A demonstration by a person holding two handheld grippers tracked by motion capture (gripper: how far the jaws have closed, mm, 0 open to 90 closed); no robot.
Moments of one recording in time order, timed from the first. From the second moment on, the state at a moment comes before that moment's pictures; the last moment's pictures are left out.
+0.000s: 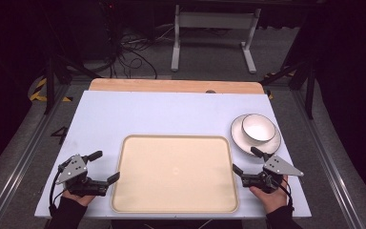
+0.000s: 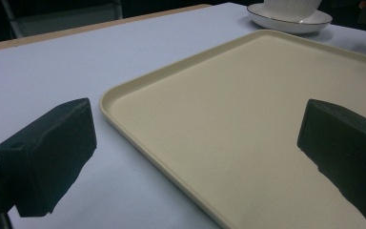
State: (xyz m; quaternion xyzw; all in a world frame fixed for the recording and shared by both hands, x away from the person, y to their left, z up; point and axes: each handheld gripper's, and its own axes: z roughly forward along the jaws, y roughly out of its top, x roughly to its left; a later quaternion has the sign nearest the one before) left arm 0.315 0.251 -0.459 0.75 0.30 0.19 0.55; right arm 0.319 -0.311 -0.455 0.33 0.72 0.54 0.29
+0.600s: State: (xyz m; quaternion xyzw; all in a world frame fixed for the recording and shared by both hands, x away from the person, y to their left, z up) left arm 0.316 0.250 -0.460 0.75 0.30 0.19 0.55; right arm 0.318 -0.311 -0.454 0.33 0.72 0.54 0.29
